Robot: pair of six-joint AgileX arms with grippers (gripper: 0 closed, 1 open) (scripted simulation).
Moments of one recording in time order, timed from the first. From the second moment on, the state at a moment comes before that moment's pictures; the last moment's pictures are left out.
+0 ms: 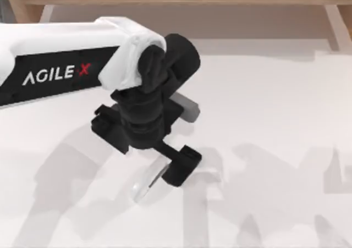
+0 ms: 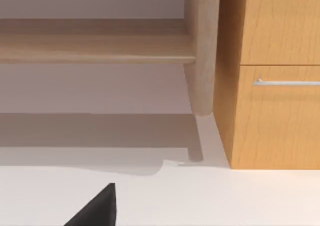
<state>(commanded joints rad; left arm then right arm) -0.69 1.94 1.37 -1.01 0.00 -0.03 0.00 0.00 0.00 0.00 0.00 0.00</state>
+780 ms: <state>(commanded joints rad) -0.69 2.01 1.27 -0.83 0.00 -0.03 0.00 0.00 0.00 0.00 0.00 0.00</state>
